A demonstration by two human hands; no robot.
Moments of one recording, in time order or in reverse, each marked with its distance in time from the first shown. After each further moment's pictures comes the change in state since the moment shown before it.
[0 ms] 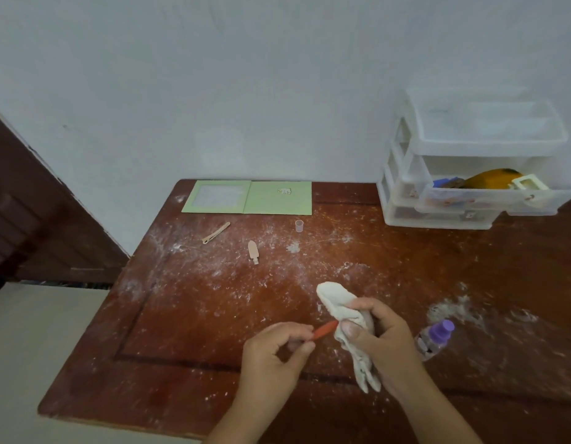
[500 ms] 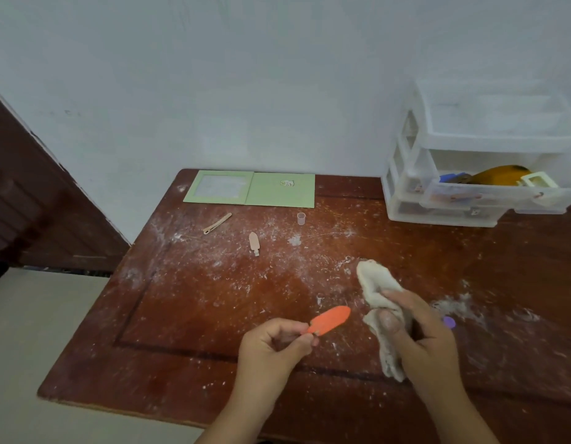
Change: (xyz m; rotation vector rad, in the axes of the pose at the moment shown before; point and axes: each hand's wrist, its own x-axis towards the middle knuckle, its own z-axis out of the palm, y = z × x) left_hand -0.006 0.006 0.002 -0.440 -0.022 -0.393; right_hand -0.012 -0.010 -0.025 -0.234 0.053 -0.470
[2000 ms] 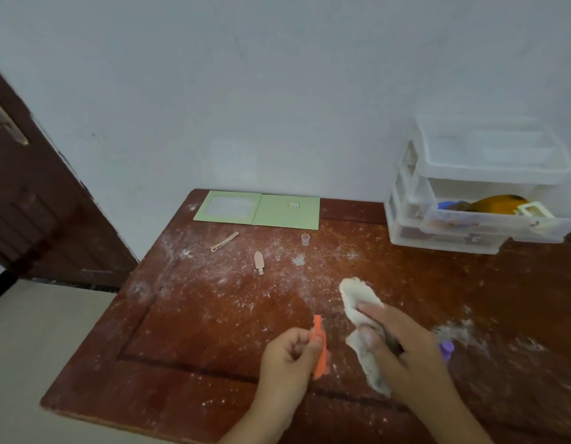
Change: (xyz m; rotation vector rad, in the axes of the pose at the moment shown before) left_hand 0.004 0.001 0.021 -0.014 -0.045 0.040; right_hand 0.013 -0.021 0.005 -0.387 -0.113 -0.173
